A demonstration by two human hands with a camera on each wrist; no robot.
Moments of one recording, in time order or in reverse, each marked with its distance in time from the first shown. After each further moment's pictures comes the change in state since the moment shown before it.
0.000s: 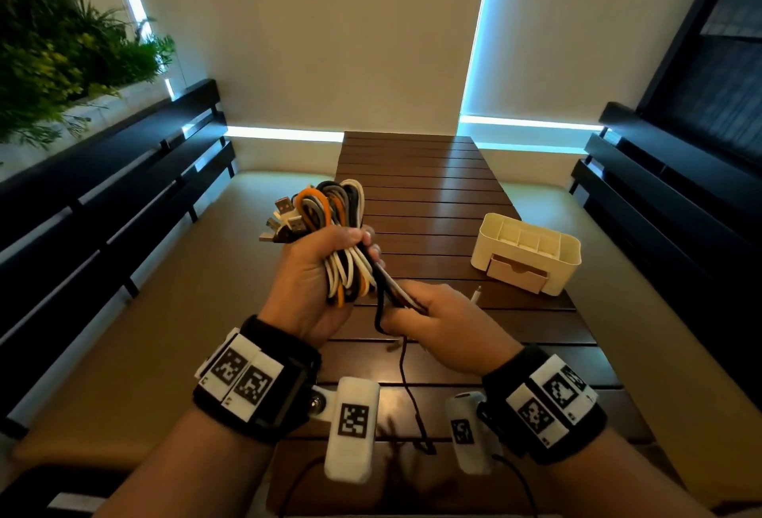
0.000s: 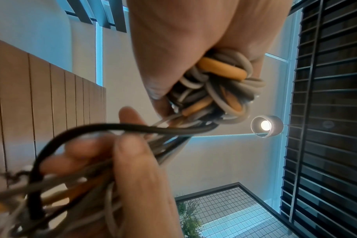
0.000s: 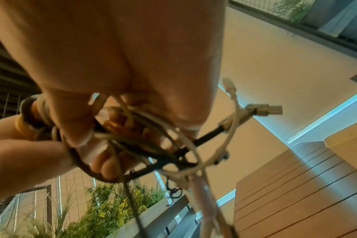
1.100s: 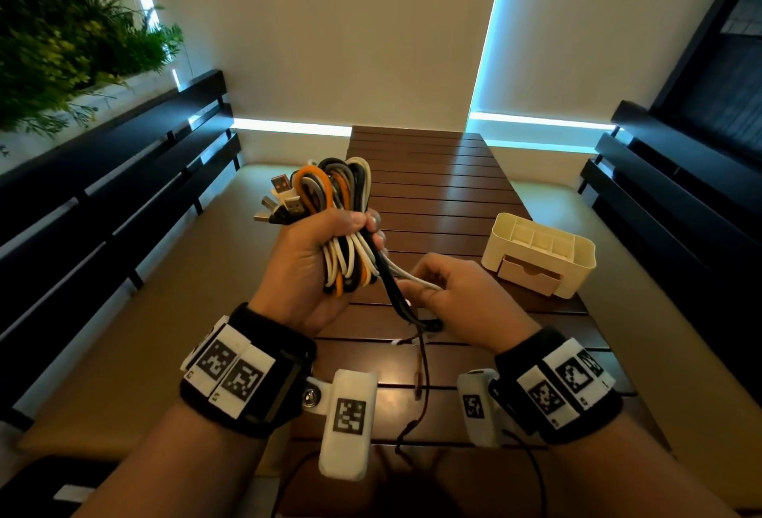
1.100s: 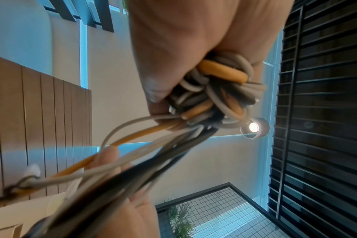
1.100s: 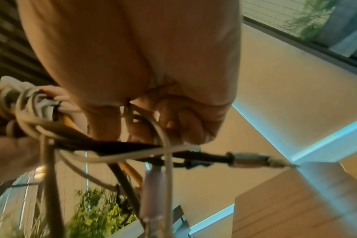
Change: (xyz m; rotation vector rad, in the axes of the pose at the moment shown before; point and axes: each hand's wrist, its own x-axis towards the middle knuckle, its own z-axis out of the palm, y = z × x) left_hand 0.008 0.023 -0.015 0.044 -0.097 0.034; right_hand 0.025 -0.002 -0.010 -0.146 0.140 0.158
